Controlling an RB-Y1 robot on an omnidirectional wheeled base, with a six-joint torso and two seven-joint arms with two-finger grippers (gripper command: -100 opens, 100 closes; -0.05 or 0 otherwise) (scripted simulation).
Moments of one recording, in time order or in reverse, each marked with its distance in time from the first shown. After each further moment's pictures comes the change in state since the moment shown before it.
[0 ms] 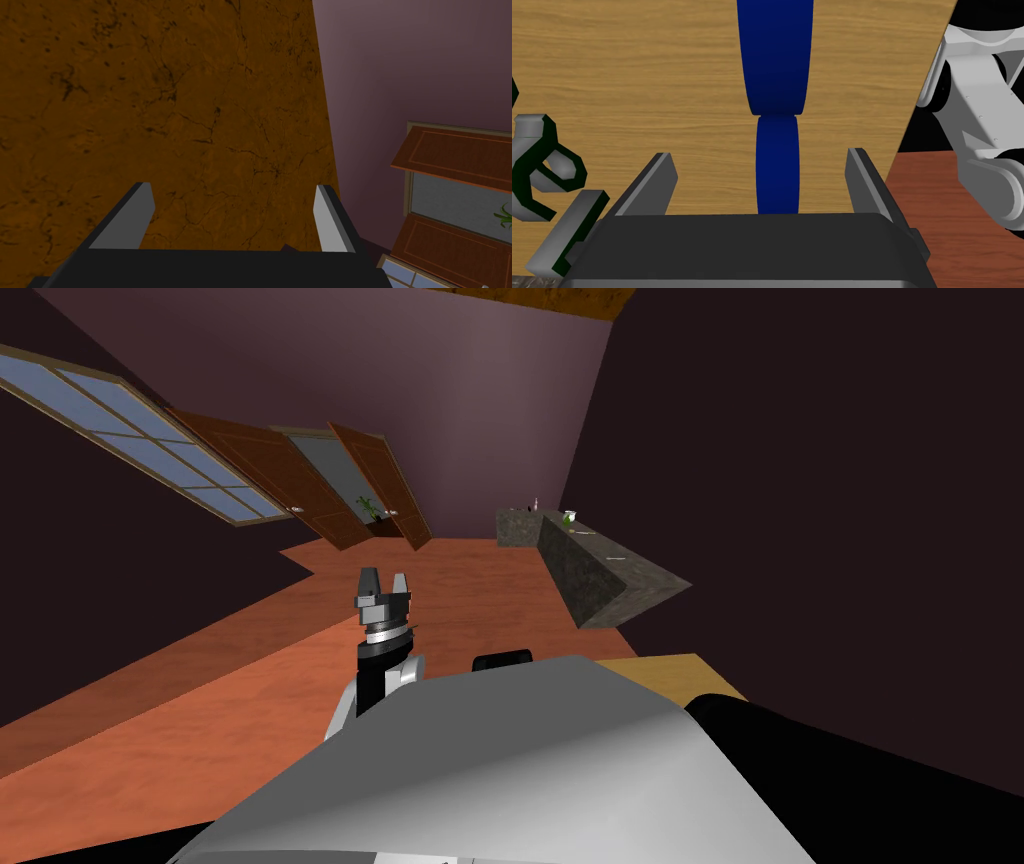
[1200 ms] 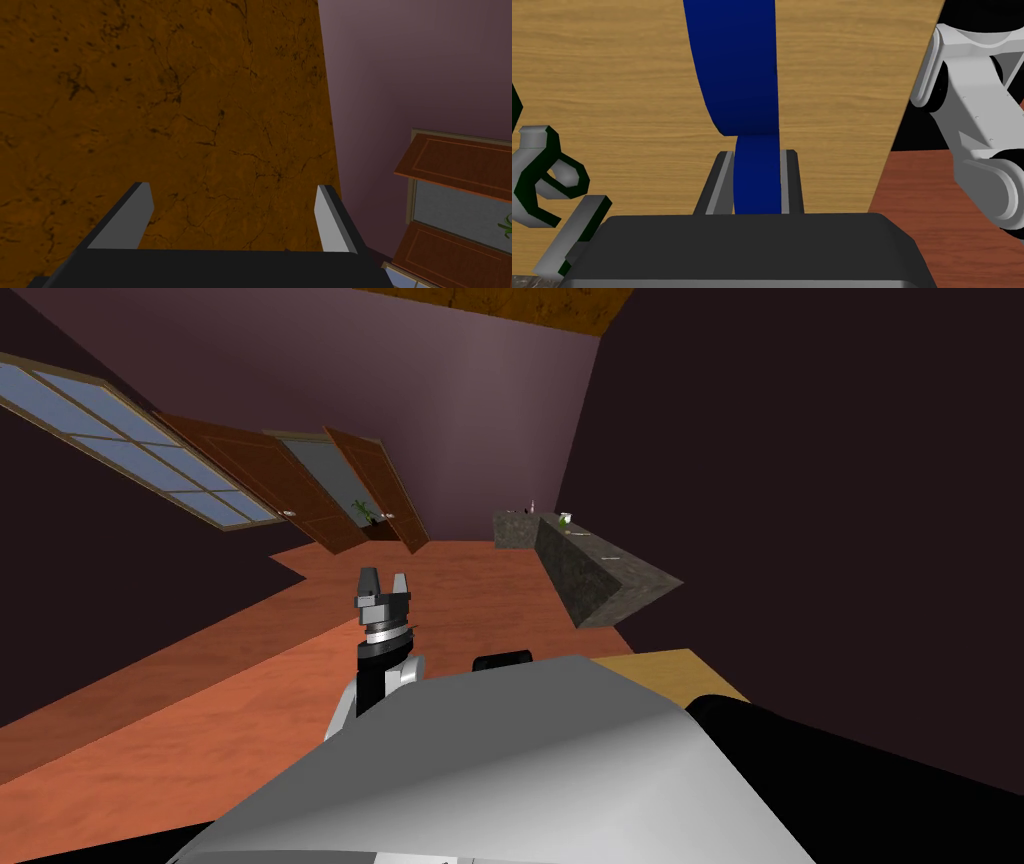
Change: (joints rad) left arm 0.000 0.000 0.000 0.000 0.000 0.000 0.000; right arm 0.020 -0.007 -0.004 -0.021 0.004 0.002 0.002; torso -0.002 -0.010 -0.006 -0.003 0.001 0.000
